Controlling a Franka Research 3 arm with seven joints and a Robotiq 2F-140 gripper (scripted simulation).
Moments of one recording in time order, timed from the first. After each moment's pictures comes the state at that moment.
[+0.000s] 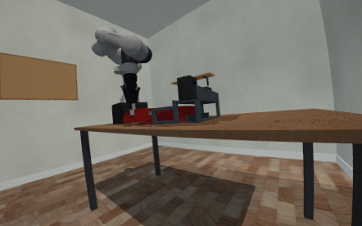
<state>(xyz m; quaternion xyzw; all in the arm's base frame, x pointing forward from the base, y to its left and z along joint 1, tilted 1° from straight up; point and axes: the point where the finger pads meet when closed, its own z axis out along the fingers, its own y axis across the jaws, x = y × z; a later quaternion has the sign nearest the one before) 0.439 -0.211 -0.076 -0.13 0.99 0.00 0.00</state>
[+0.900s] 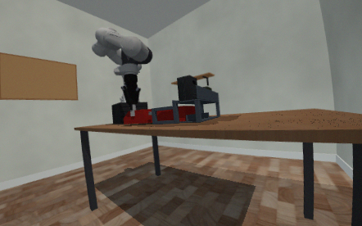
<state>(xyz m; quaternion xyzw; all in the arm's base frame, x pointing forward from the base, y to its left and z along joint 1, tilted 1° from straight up) 0.442 -0.210 -0.082 -0.13 0.99 0.00 0.01</state>
